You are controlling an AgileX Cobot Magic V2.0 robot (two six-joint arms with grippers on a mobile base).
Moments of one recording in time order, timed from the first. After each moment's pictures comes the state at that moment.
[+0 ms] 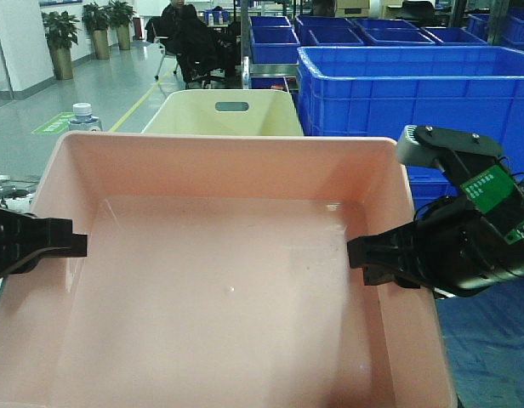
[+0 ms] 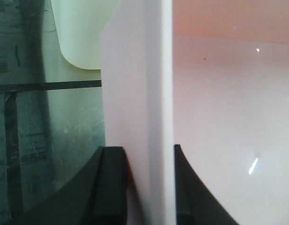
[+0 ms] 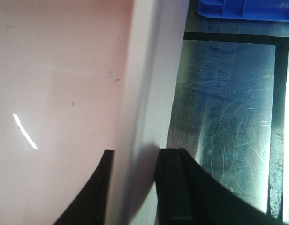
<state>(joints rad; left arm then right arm) -0.23 1.17 -1.21 -0.45 0.74 0.10 0.37 1.34 -1.39 0.07 0.94 0.21</state>
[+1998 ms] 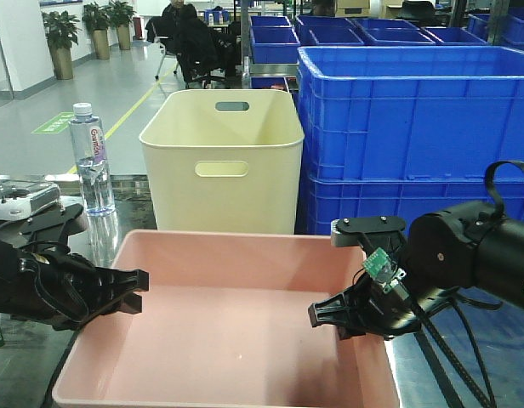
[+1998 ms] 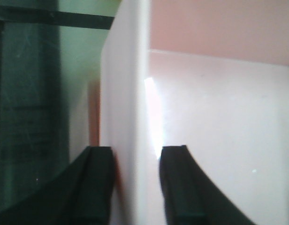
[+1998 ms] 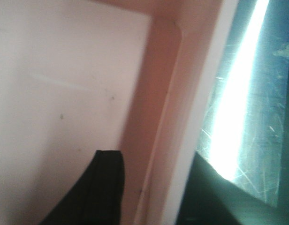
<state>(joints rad) -0.23 1.59 -1.22 -0.49 0.61 0.09 0.37 1.70 -1.39 -0.06 0.82 0.22</state>
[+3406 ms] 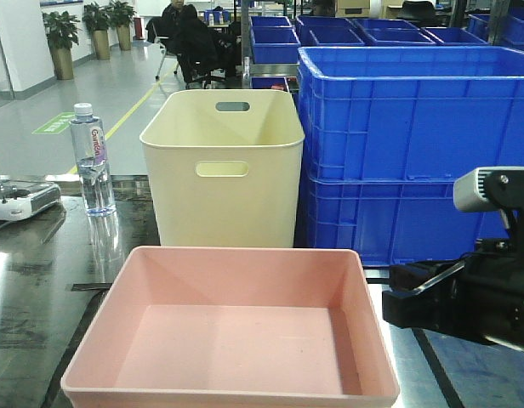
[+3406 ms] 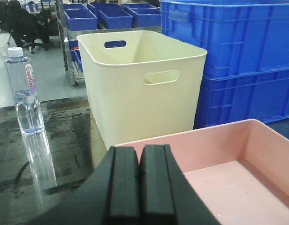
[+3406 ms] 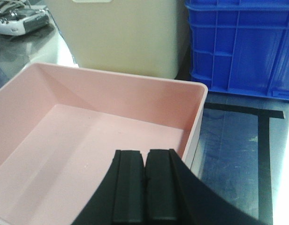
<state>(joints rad) -0.24 0.74 -0.80 -0.53 0.29 0.50 0.41 1.07 -0.96 -0.06 0.41 0.23</state>
